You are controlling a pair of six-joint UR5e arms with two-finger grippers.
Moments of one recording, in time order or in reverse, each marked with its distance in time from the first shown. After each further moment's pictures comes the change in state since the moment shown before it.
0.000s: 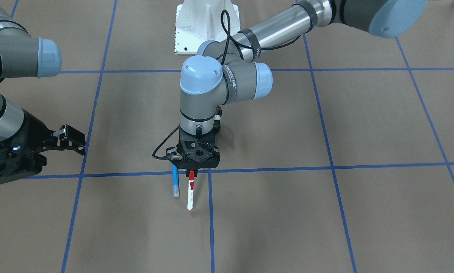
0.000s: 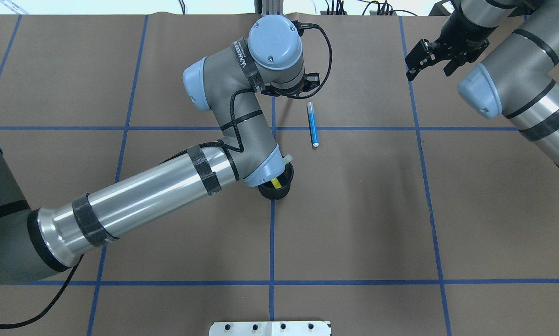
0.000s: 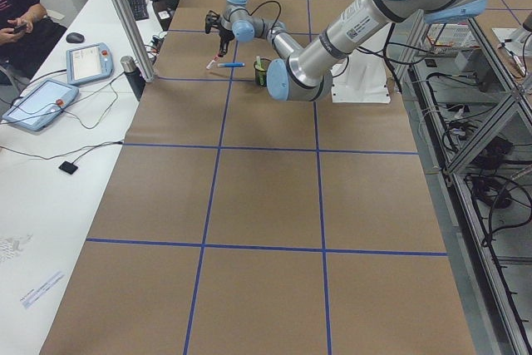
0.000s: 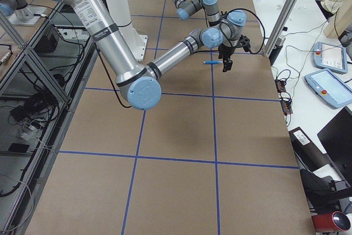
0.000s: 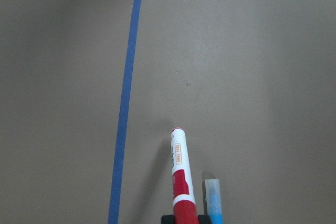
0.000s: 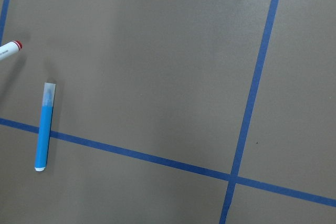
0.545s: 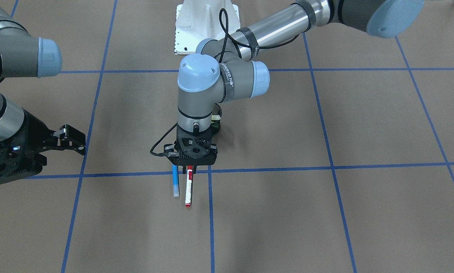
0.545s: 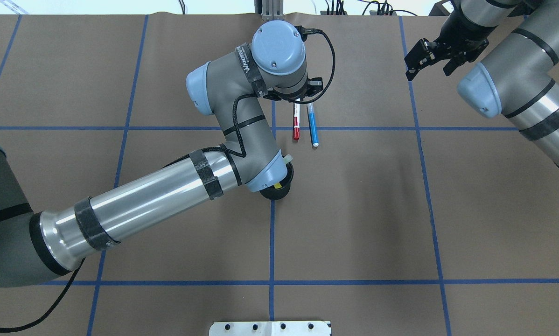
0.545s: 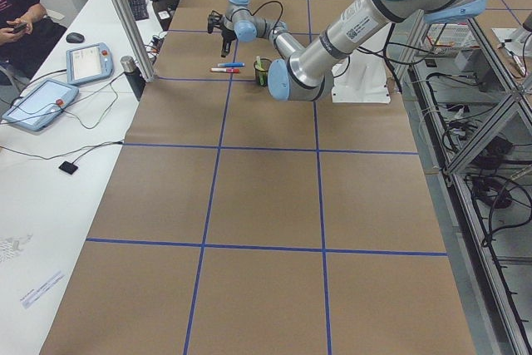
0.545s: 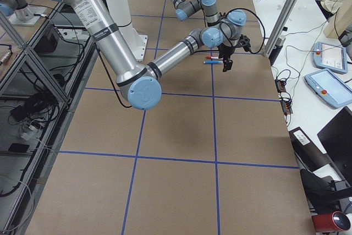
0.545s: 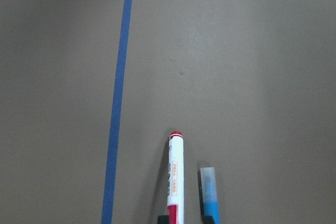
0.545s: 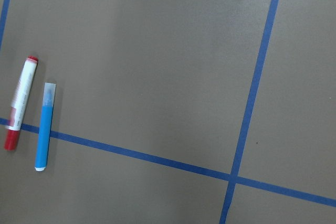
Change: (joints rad) left arm 0.012 0.000 -0.006 0.001 0.000 0.009; right arm 0.000 0.003 0.000 -0.001 0.000 0.001
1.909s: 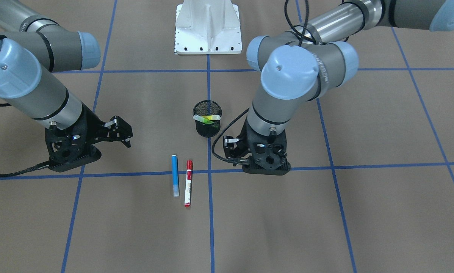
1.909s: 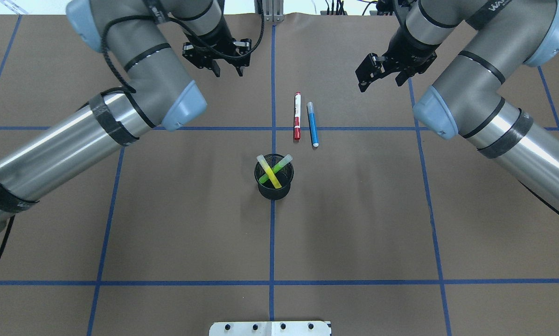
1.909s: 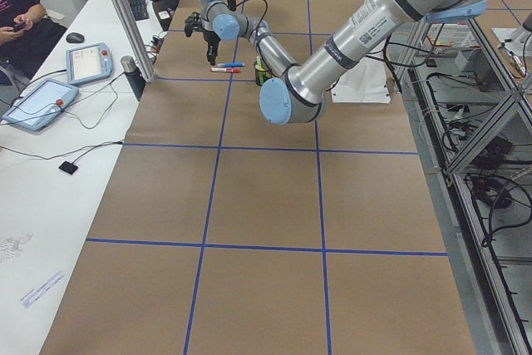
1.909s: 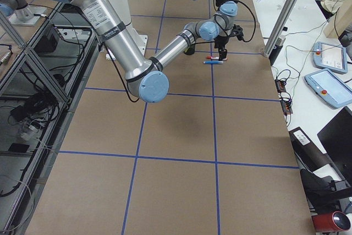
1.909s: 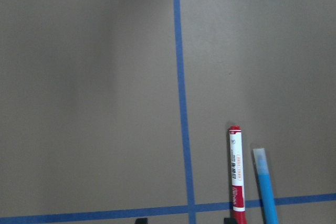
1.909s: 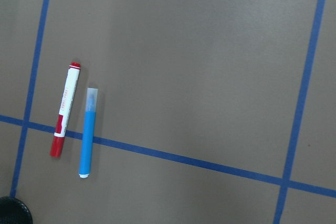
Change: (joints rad) left arm -0.249 0.210 -0.303 0.260 -0.398 0.298; right arm -0.127 0.071 -0.007 0.113 -0.053 0.135
